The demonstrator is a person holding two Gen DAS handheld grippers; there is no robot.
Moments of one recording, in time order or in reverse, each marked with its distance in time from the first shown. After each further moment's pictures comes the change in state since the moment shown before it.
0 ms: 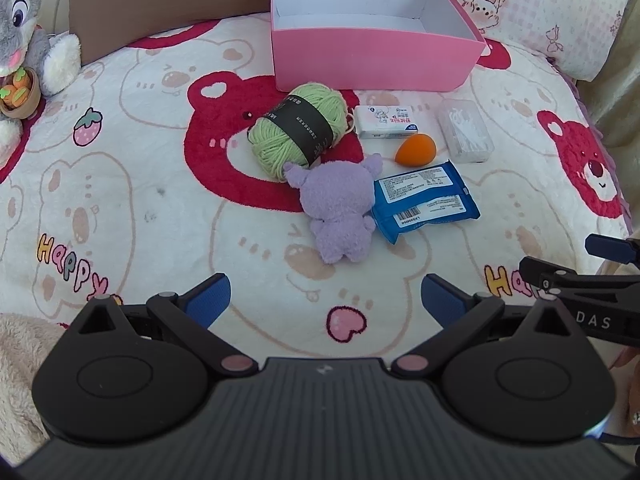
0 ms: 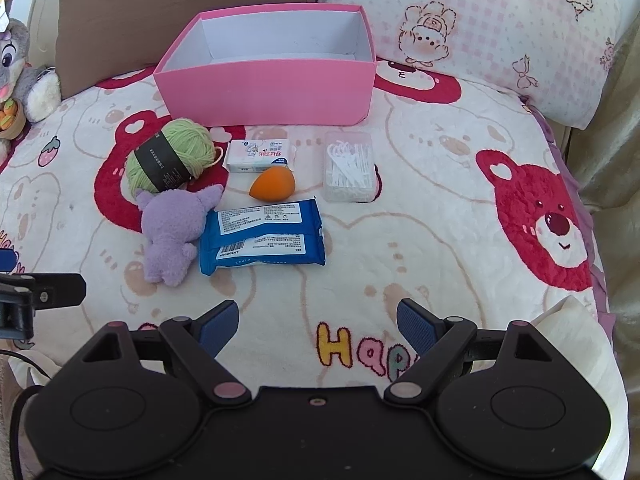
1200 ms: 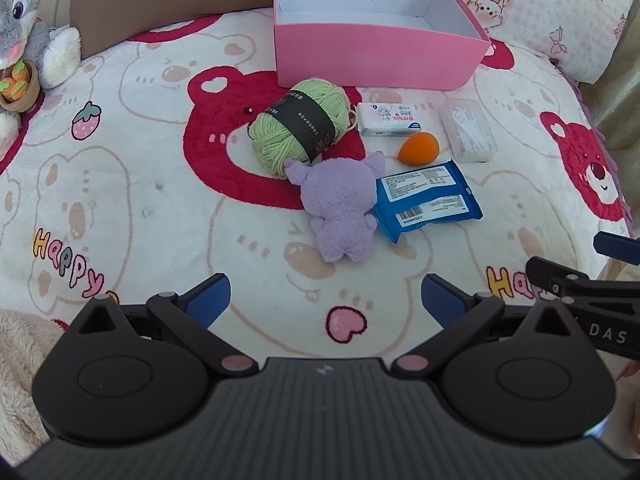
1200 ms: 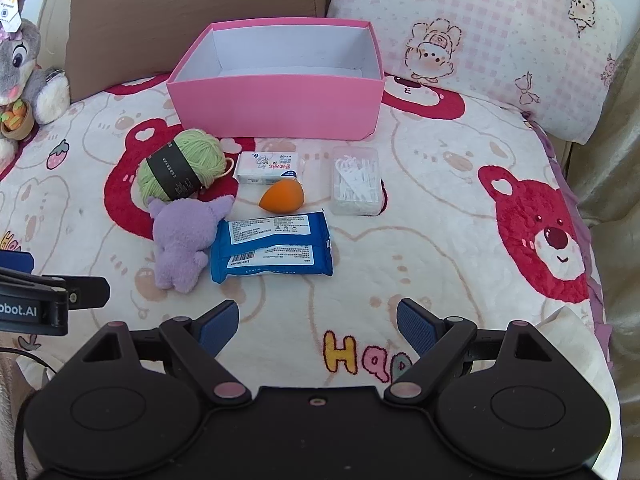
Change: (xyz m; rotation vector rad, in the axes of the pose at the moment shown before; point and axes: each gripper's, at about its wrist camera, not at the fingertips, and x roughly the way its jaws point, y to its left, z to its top) left arm 0.004 0.001 -0.002 -0.014 0.008 -0.021; right arm -0.010 0.009 0.001 -0.024 -0.027 -0.002
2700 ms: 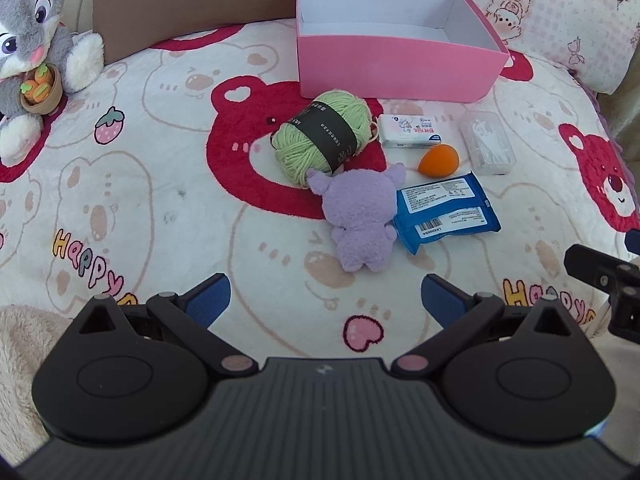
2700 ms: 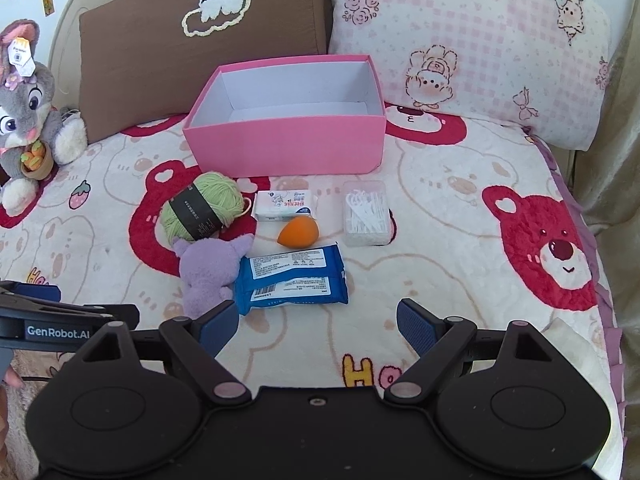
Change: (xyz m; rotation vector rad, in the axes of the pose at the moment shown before) left arm -0.004 0.003 0.000 -0.017 -0.037 0.073; right arm -0.024 -0.006 0.005 0.061 -0.088 0.052
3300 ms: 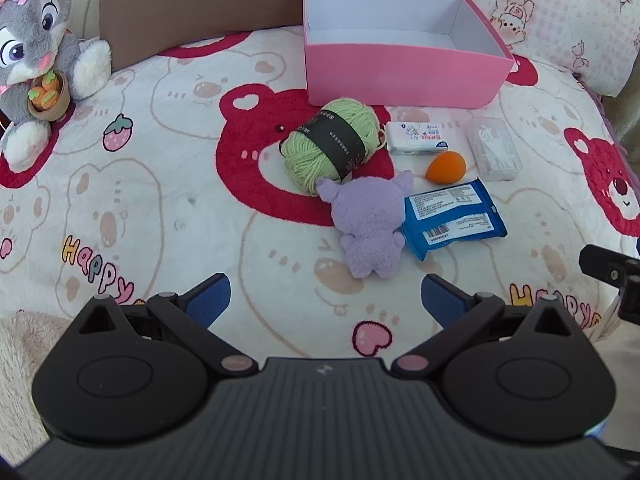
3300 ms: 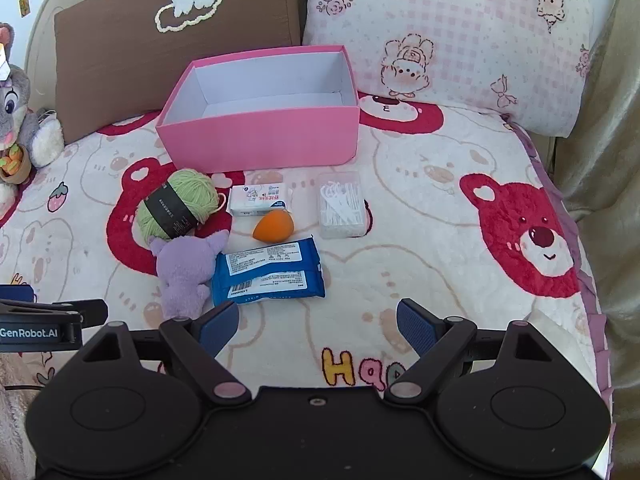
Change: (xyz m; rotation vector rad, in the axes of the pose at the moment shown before) left arm -0.005 0.005 0.004 0.006 -0.010 0.008; right arm 0.001 -0.007 0.002 0.029 0.020 -0.048
